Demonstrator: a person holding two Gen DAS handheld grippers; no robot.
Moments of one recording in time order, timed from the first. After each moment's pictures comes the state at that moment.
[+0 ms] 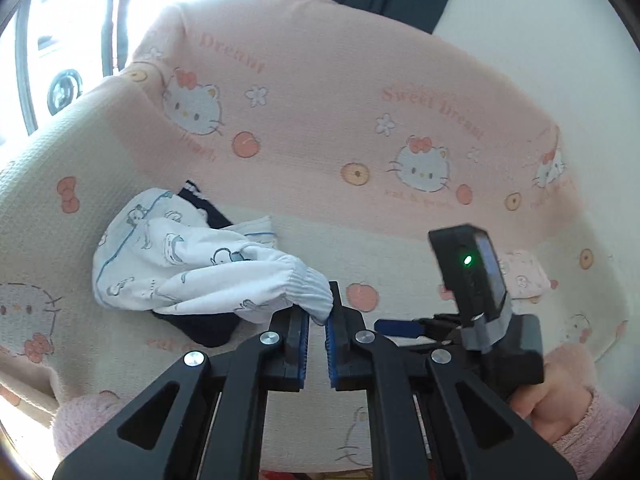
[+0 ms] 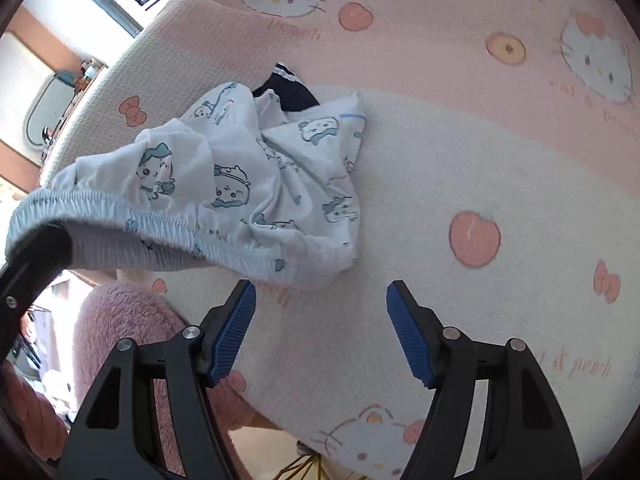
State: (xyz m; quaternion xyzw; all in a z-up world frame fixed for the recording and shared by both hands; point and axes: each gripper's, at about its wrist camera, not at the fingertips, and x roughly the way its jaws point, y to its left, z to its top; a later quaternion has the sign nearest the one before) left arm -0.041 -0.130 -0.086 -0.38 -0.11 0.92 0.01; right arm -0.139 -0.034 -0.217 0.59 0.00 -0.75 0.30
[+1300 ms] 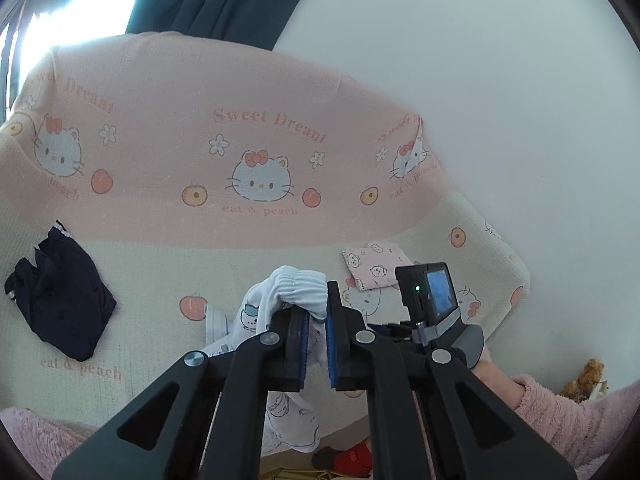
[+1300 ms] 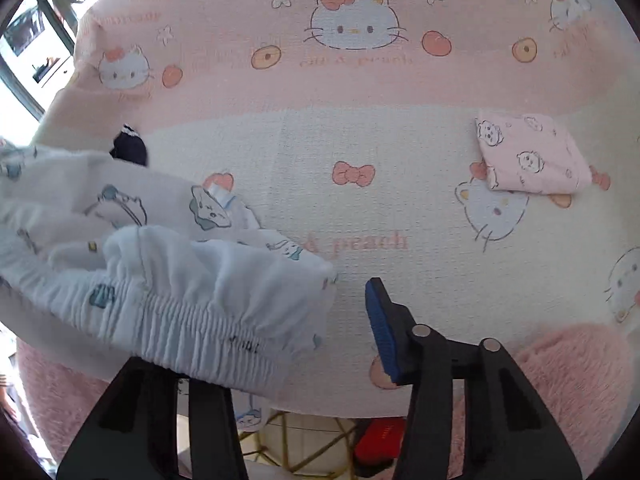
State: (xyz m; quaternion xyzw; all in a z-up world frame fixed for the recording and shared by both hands) left arm 0.011 0.026 -0.043 -0.34 -0.13 0.91 0.19; right arm -0.076 0.205 -0.189 0.55 -0.03 -0.83 0.09
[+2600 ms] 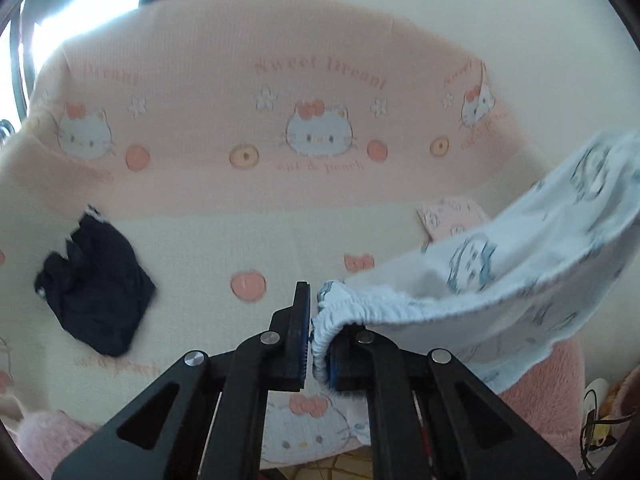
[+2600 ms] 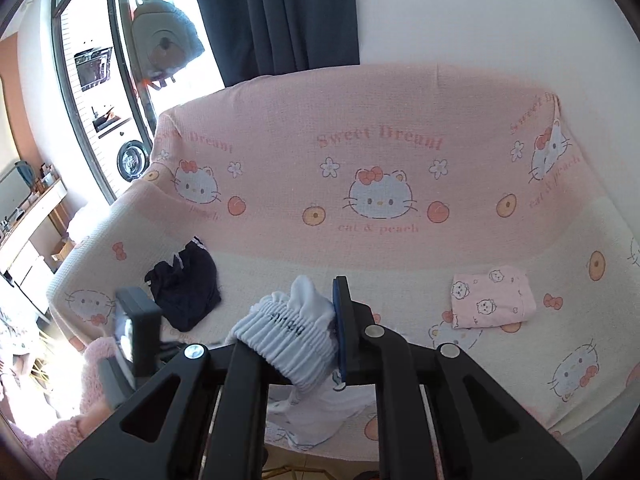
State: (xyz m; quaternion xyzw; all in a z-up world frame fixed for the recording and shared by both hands) left arm -0.044 0.047 -0.057 -0.38 -0.04 0.92 0.09; right arm -0.014 0.195 0.018 0.34 -0.01 -0.93 0.11
